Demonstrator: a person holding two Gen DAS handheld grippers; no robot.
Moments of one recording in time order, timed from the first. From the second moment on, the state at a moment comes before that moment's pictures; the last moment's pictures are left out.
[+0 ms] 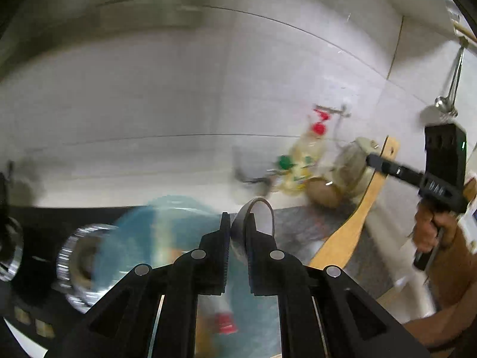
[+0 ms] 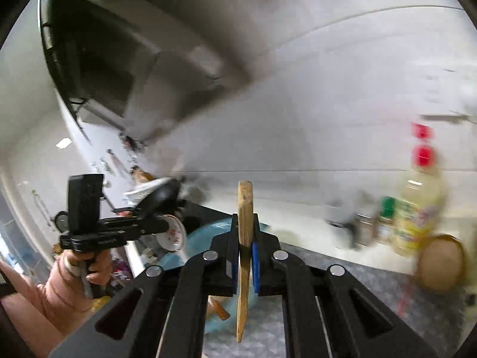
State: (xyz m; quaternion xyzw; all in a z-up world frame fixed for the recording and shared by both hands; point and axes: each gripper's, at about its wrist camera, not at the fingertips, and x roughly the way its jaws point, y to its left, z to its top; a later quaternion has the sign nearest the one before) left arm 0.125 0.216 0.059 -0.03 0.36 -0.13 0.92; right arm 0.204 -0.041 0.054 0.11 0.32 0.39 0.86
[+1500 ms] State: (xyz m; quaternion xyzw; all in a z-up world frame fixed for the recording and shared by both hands) left arm 0.123 0.128 0.035 0.03 0.40 -0.26 0.88; right arm 0.203 -0.057 0.056 0.02 0.30 0.25 0.92
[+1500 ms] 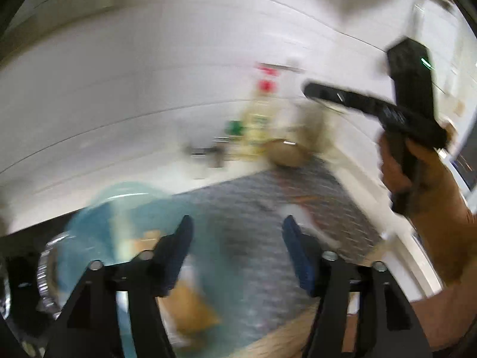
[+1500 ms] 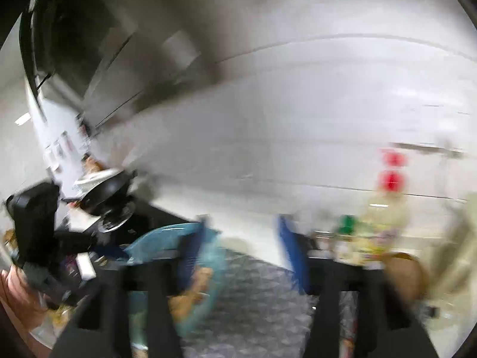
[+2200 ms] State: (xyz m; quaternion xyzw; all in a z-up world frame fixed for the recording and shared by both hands) left arm 0.178 -0.109 -0.181 -0.01 0.57 -0.22 0.79; right arm 0.128 -0.291 -0.069 0.14 0.43 0.11 0.88
